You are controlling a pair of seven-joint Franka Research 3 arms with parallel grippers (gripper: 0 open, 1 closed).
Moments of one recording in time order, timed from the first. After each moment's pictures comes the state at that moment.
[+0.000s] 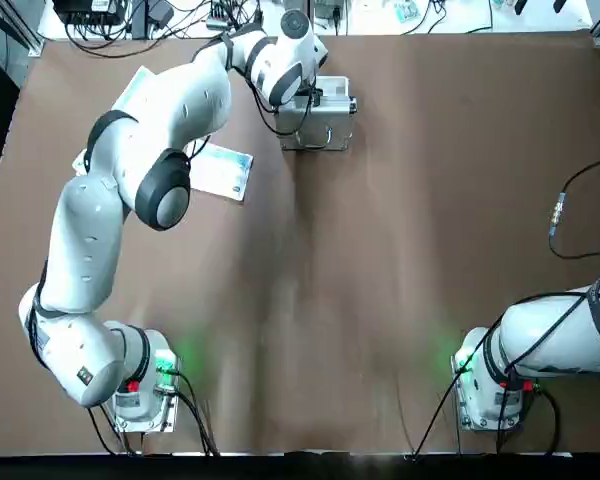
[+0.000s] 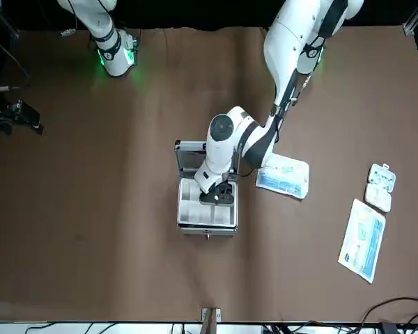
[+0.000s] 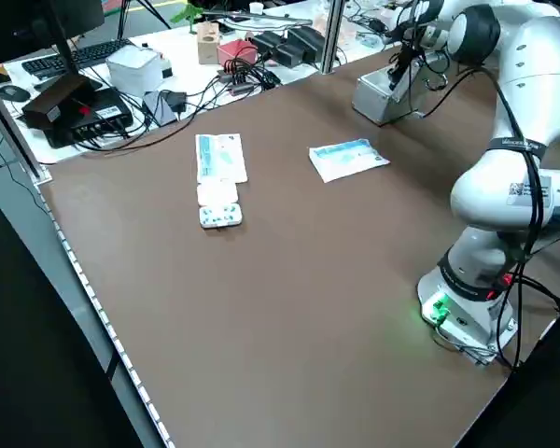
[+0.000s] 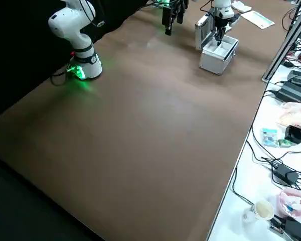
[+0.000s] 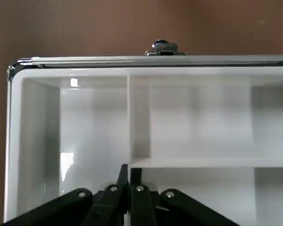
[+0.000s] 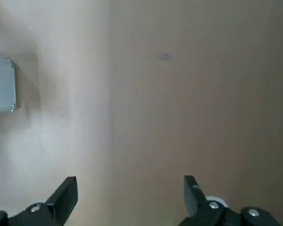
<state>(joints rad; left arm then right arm) -0.68 0.83 -0.05 -1.28 0.17 2.33 -0.76 -0.04 0.02 0.03 -1.53 -0.01 1.55 -0.03</state>
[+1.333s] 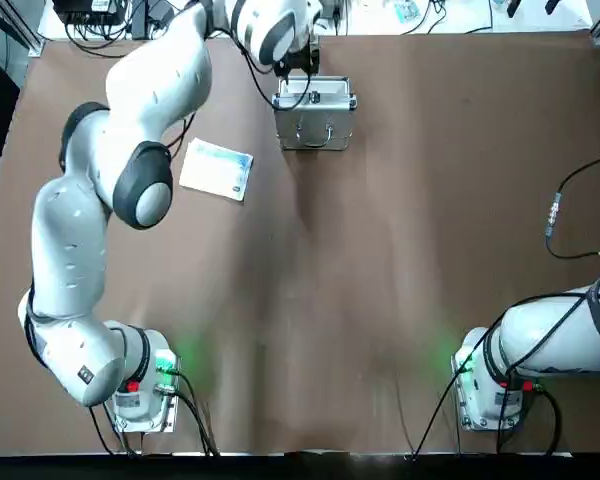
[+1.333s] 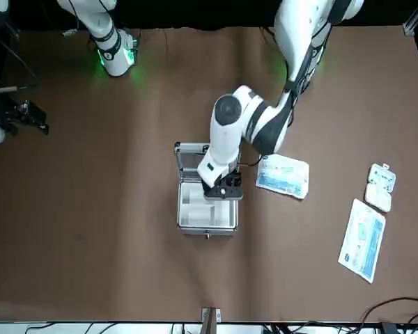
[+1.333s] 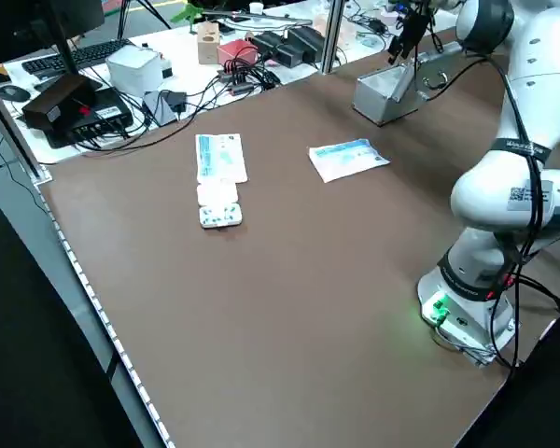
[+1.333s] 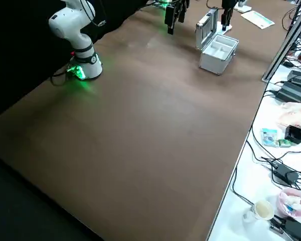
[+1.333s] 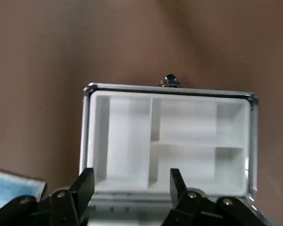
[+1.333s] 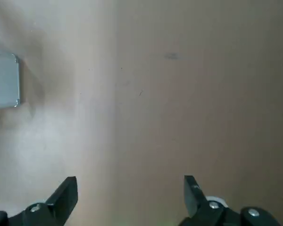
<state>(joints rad) -0.66 0.67 -0.04 -1.23 0.12 2.10 -0.76 -0.02 0.03 0.03 -1.54 -0.01 1.55 -0.02</state>
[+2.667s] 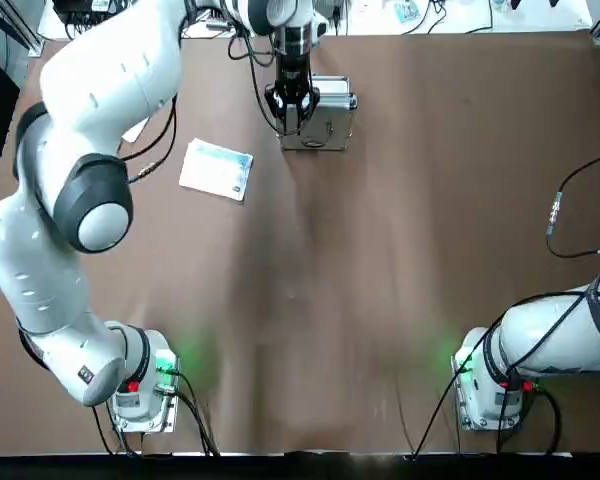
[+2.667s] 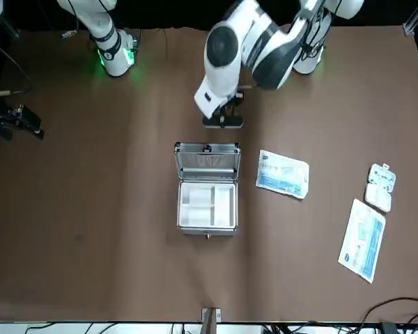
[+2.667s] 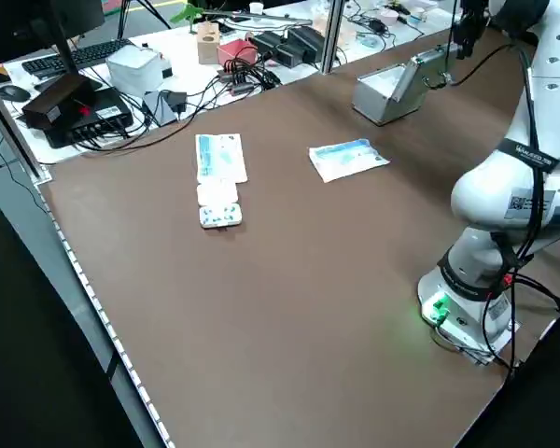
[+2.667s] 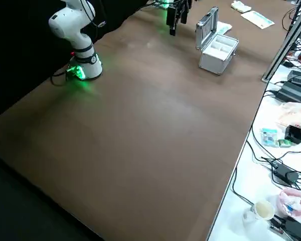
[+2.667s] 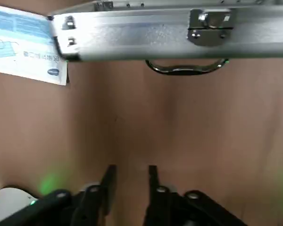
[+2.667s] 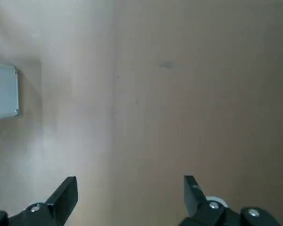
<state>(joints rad) -0.66 0.46 -0.18 -1.29 -0.10 1.52 -0.78 -0.02 0.05 0.01 -1.51 -0.01 1.57 -0.03</state>
